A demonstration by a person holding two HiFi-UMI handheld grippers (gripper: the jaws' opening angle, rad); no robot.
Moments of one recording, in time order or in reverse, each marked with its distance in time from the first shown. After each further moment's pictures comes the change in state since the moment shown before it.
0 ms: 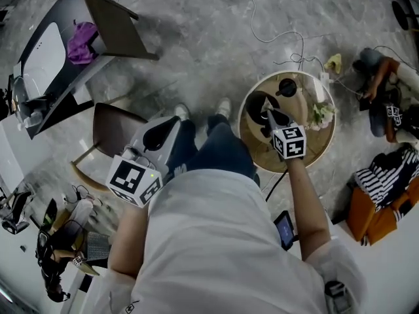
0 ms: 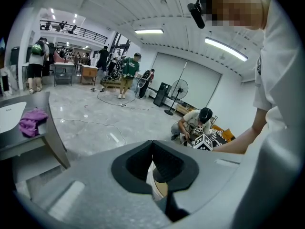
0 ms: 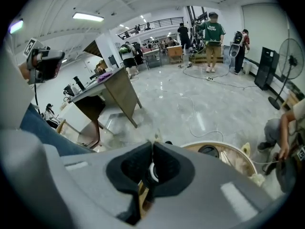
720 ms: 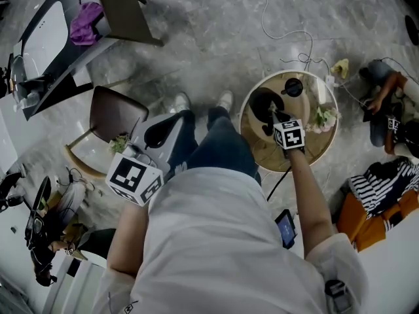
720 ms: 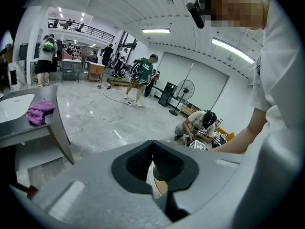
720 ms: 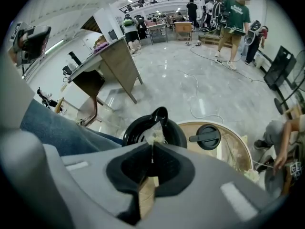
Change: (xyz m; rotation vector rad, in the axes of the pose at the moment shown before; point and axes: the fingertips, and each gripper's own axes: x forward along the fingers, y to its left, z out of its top) left arm -0.007 0.010 -0.025 -0.063 0.006 0.053; right arm 0.048 -0.020 -0.070 -0.079 0.287 0.006
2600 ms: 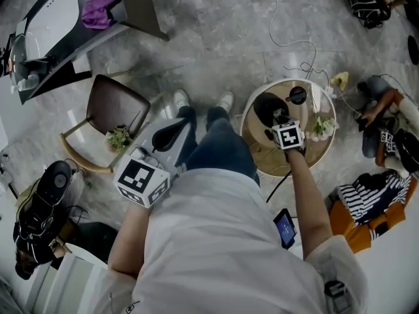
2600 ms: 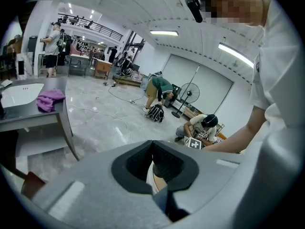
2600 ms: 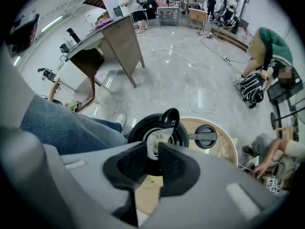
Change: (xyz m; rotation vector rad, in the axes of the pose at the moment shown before) left arm -0.029 0.018 -0.029 -0.085 -0.006 0.021; right arm 0.003 0.015 0.003 -0.117 0.214 -0.077
